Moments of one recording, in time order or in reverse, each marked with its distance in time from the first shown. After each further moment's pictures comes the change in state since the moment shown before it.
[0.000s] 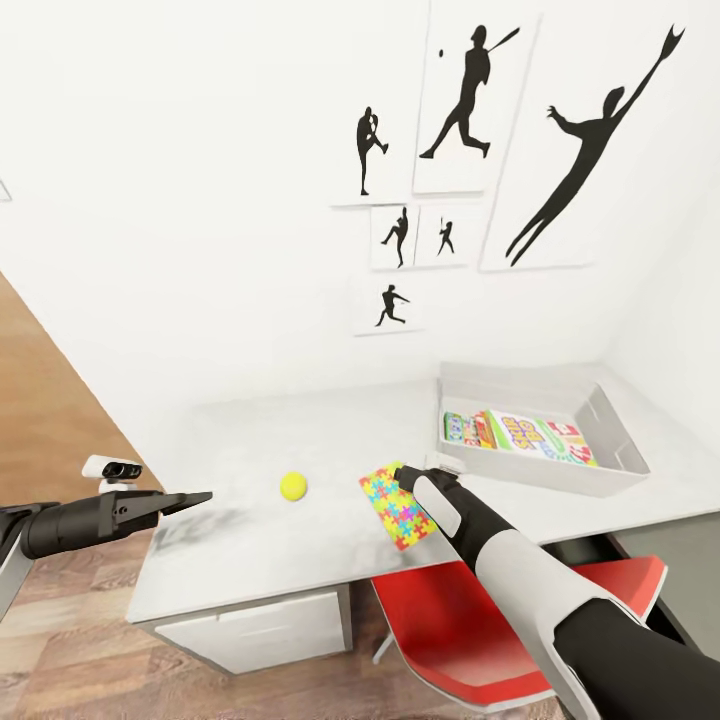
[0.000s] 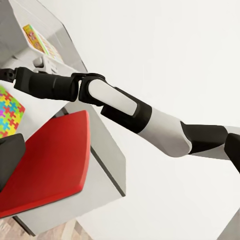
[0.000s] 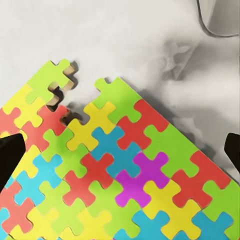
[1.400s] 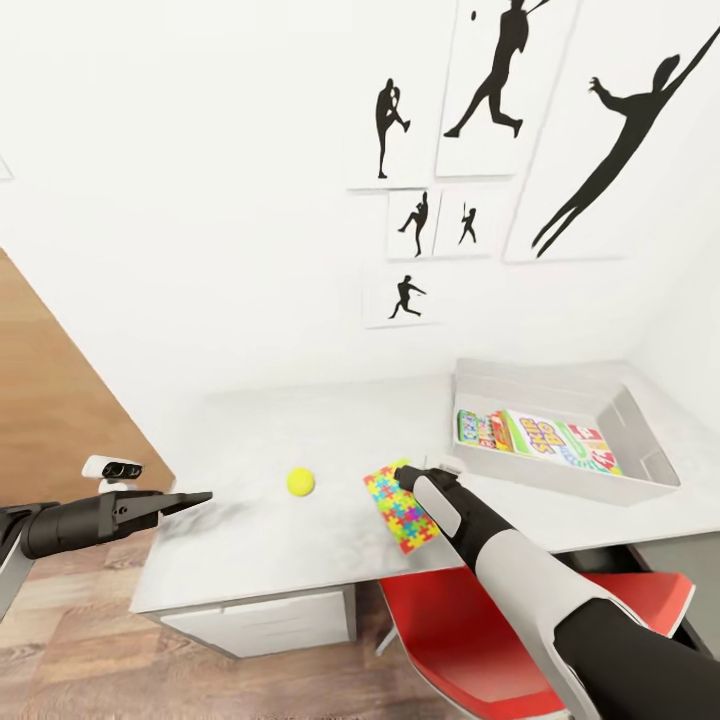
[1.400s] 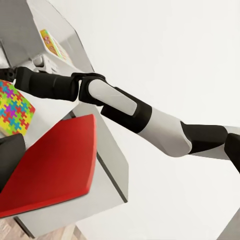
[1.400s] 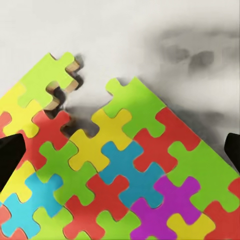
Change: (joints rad) left arm 0.000 0.000 0.000 0.000 0.000 0.000 0.000; right arm -0.001 0.000 0.000 0.000 0.012 0.001 0.000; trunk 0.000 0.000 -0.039
